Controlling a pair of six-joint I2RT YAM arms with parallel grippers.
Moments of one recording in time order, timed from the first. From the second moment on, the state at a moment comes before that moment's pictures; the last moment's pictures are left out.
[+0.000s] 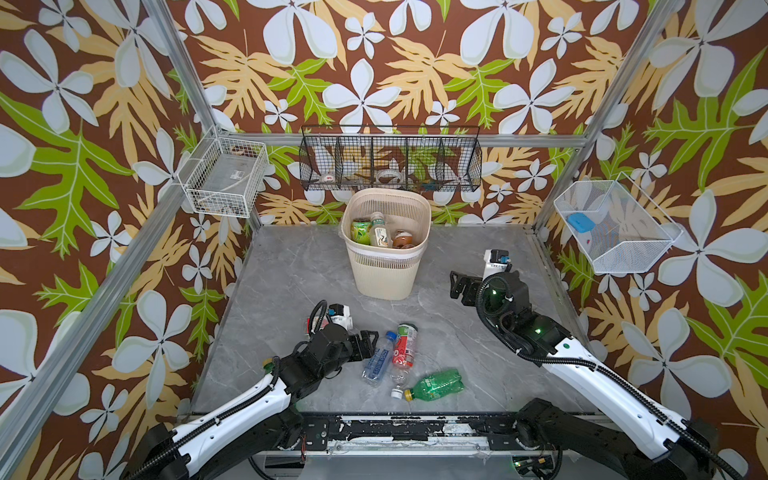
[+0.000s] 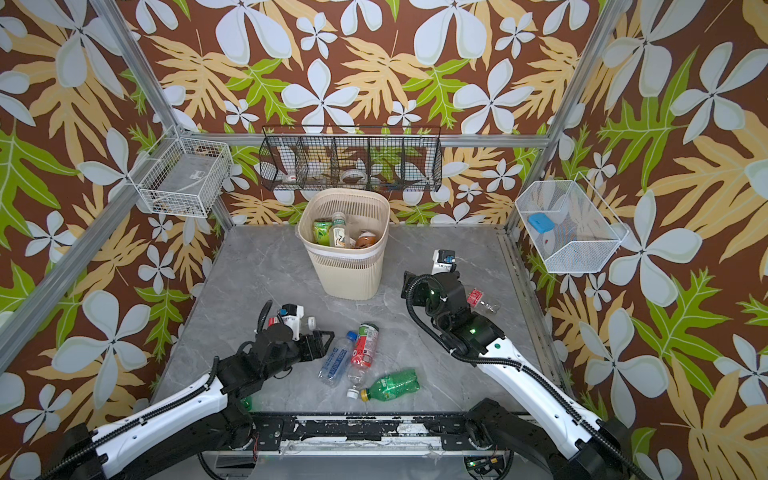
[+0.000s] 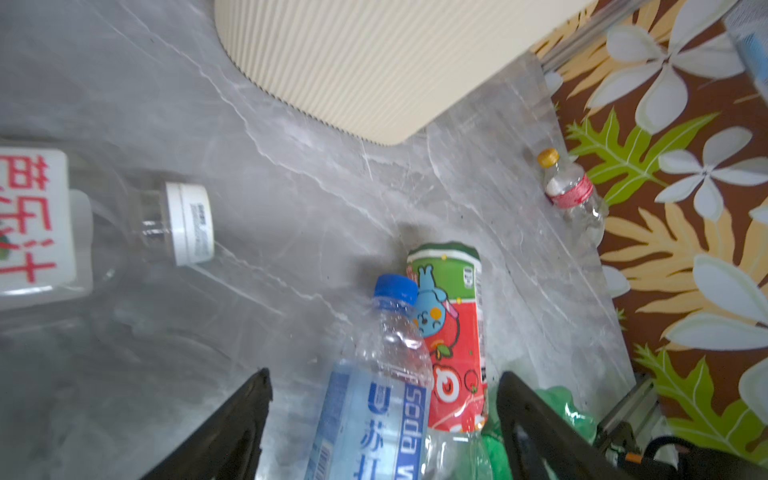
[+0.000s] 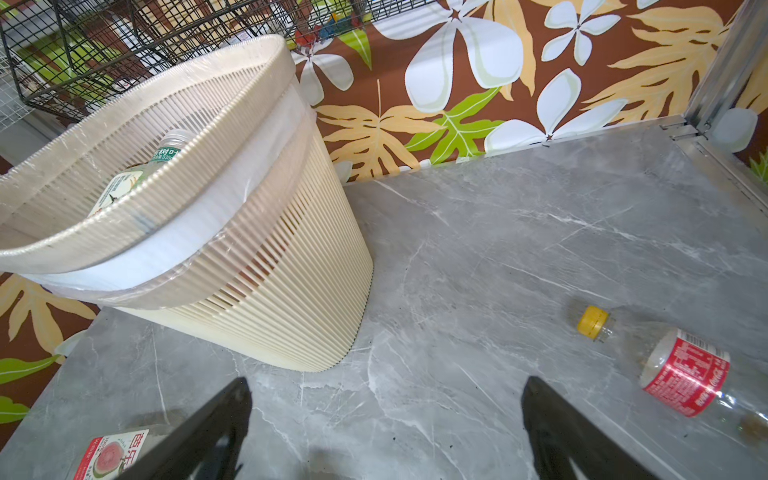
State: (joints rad) left arm -0.79 0.83 0.39 -0.18 -0.10 -0.85; right arm 0.56 1.01 0.84 -0.23 0.34 0.47
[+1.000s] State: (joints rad) left arm -1.06 1.22 0.55 -0.36 -0.25 -0.92; right arm 0.56 0.99 0.81 -0.24 0.34 0.48
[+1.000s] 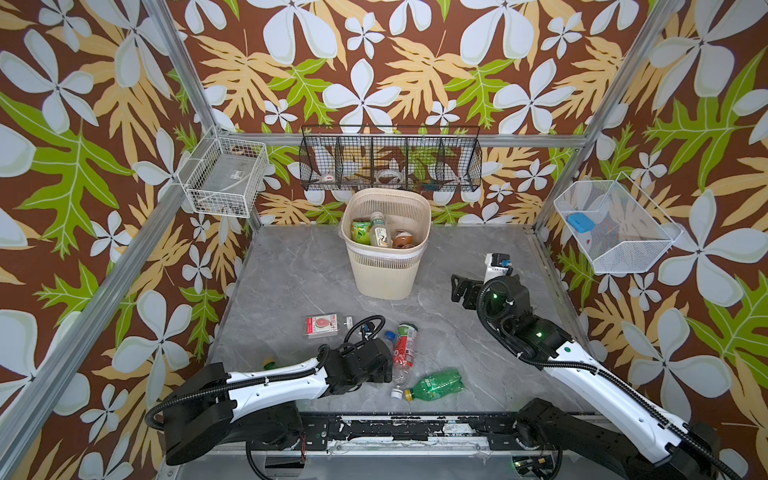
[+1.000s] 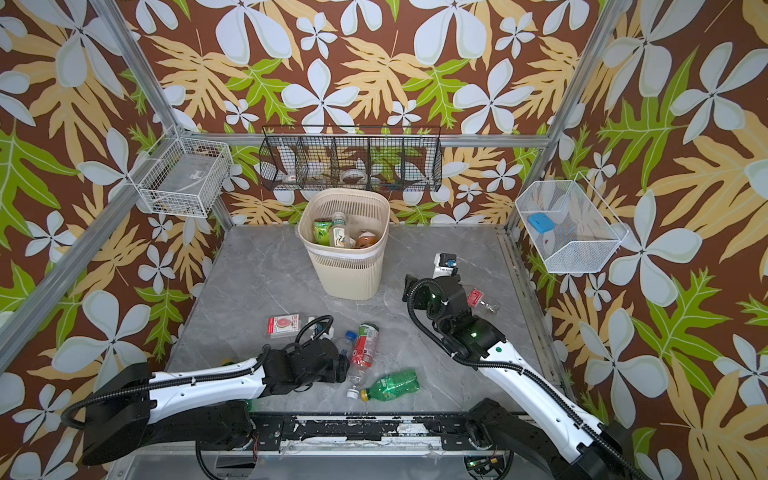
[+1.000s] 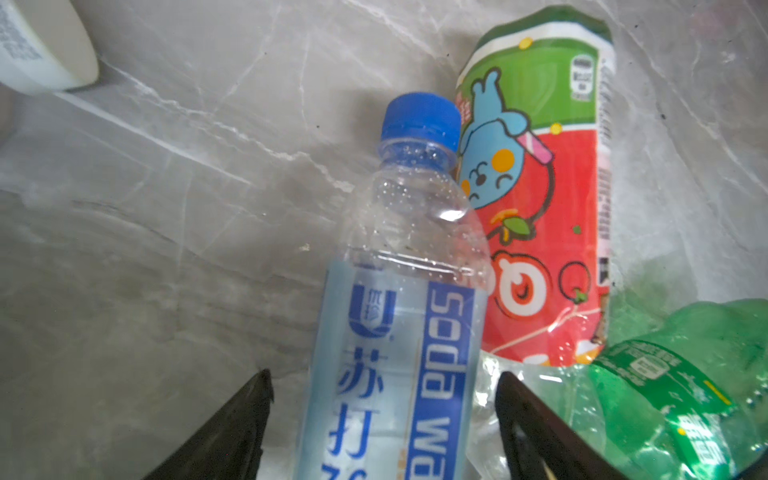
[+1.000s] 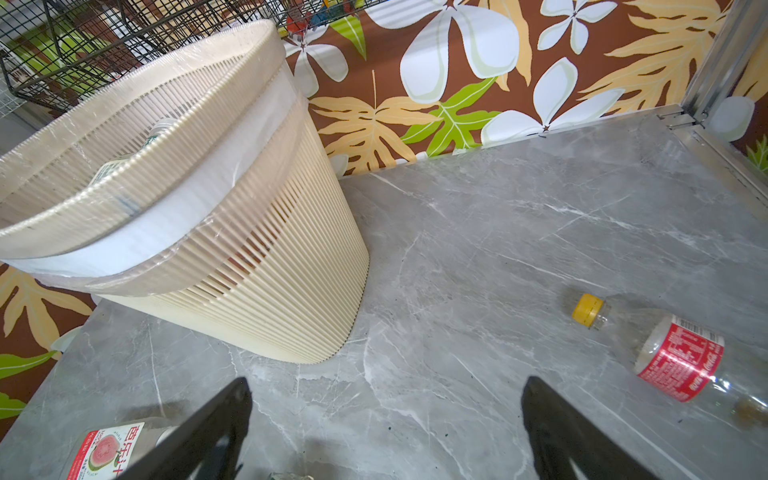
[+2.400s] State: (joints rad) left arm -0.95 0.76 0.48 -0.17 -0.47 -0.85; right arm 0.56 1.00 0.80 -0.23 0.33 0.49
